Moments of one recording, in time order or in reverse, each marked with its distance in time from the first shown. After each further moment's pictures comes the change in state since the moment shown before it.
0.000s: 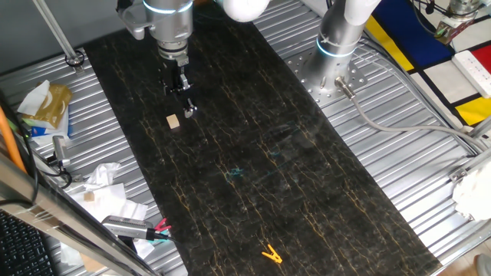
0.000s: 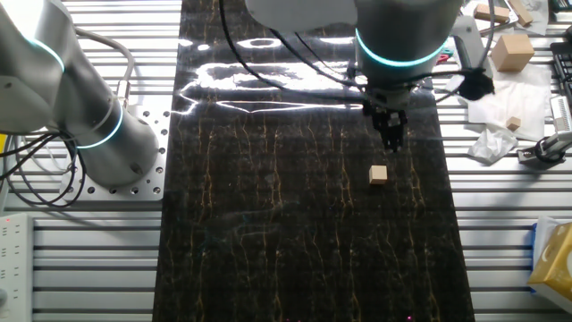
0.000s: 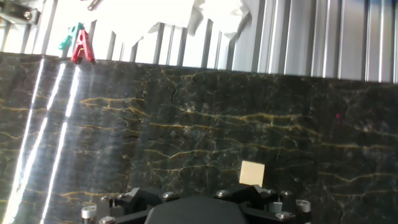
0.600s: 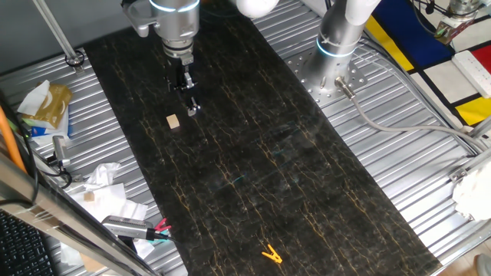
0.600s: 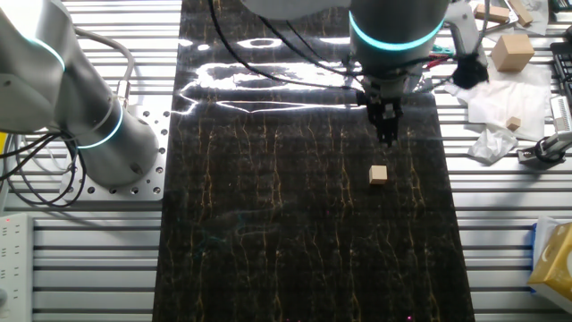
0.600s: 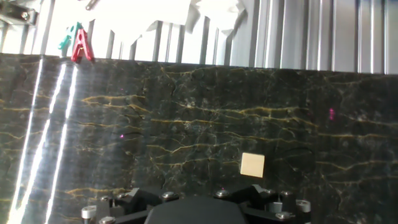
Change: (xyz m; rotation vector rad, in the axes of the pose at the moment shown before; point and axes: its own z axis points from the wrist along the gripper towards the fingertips) arm 0.005 0.008 -0.015 0.018 -0.015 0.051
